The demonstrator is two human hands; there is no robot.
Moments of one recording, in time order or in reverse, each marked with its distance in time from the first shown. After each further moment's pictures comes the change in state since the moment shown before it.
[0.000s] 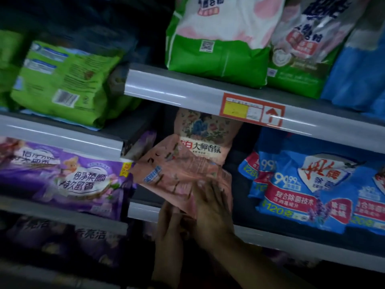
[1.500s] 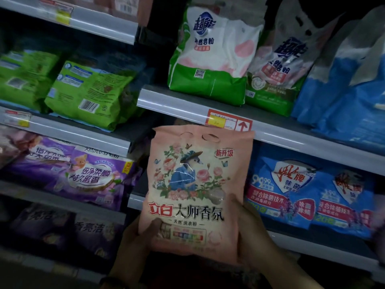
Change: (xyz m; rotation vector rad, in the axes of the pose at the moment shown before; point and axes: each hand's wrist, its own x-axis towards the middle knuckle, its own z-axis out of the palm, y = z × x) left_hand -0.058 0.040 -0.062 -0.106 -0.210 -0.088; right_hand -0.113 0.026 -0.101 1.659 0.093 0.452
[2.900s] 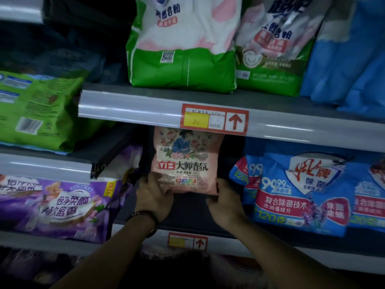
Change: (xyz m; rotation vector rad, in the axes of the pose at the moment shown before) left_hand 0.186 0.027 0.068 1.332 0.220 0.229; right_hand 0.195 0.040 -0.011 -1.010 0.143 -0.338
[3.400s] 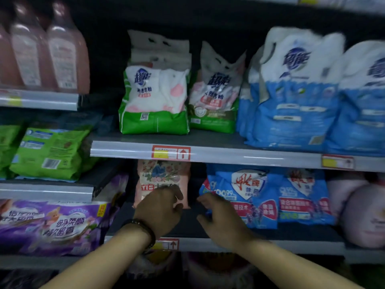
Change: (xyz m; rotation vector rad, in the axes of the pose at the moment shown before) left_hand -0.137 0.133 -0.088 0.262 -0.162 0.526; right_hand -0.151 -0.060 -0.163 -0.141 -0.047 -0.275
